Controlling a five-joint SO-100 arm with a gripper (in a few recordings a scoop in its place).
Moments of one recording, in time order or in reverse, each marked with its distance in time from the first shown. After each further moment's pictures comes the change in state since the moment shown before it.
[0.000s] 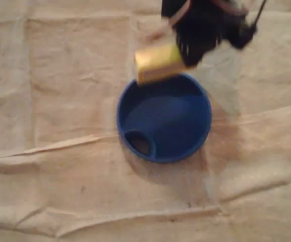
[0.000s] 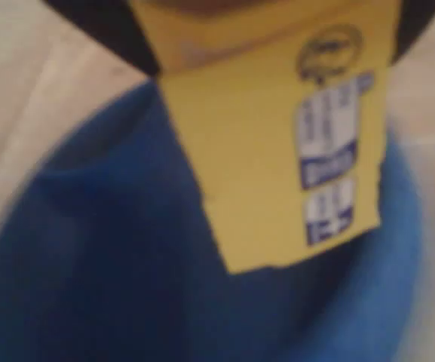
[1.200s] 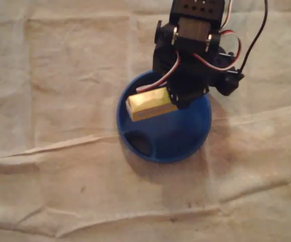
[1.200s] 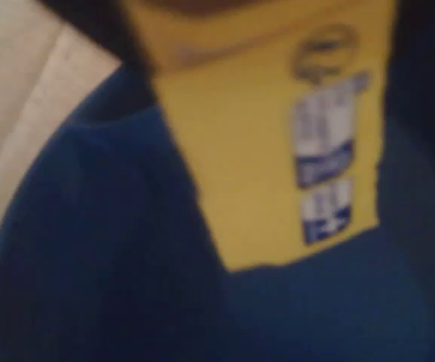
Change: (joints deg) arm 0.0 -24.8 -25.1 0.6 0.0
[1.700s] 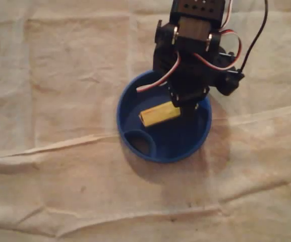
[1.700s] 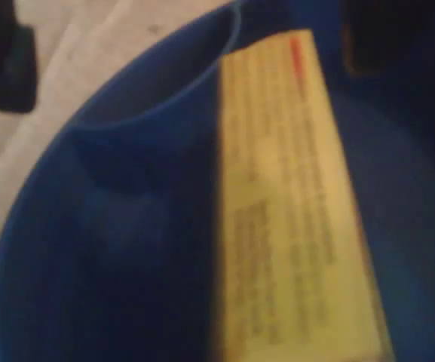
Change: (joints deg) arm 0.0 0.0 0.0 0.0 0.0
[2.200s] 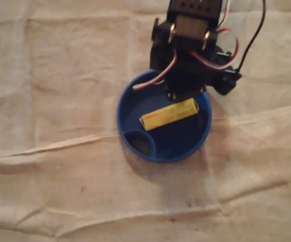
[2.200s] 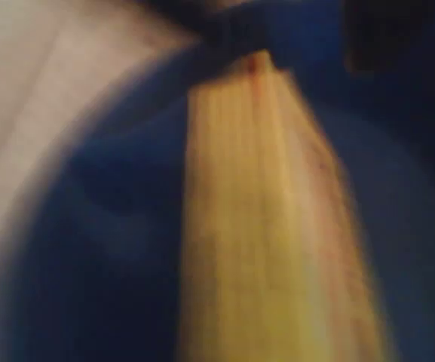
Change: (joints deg) arm 0.4 3.9 0.0 0.3 0.0
